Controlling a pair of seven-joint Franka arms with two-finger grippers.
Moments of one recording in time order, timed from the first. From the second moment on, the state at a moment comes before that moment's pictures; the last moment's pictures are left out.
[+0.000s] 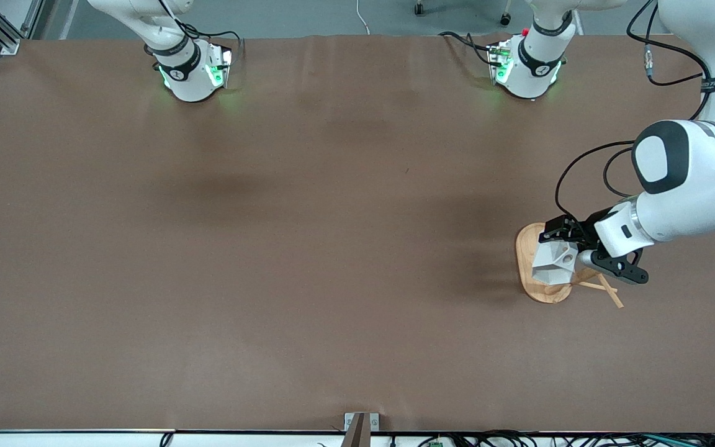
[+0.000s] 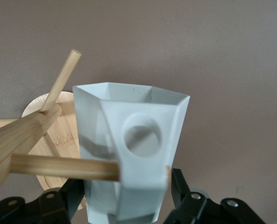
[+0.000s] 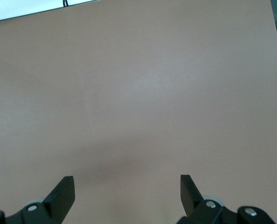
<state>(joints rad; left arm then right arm) -0.06 0.29 0.00 -1.80 -0.35 2.02 0.41 -0.06 -0.10 -0.06 -1.50 -0.04 1.49 0.09</state>
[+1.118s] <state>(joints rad) -0.07 0.14 0.01 -1.61 -0.20 1.70 0.09 -0.06 -0.09 -0.06 -1.50 -0.04 1.48 0.14</state>
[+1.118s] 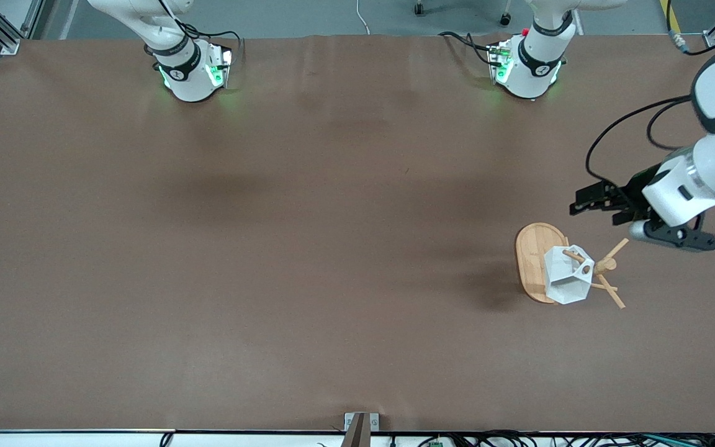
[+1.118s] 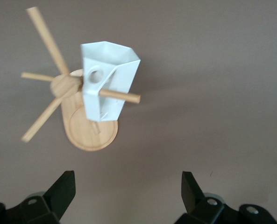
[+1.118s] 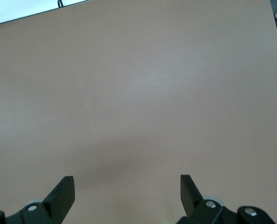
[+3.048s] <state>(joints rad) 0.07 -0.13 -0.15 -1.61 -0.03 1.52 -0.05 -0.09 -0.09 -0.06 -1.50 -0.04 1.46 0.15</state>
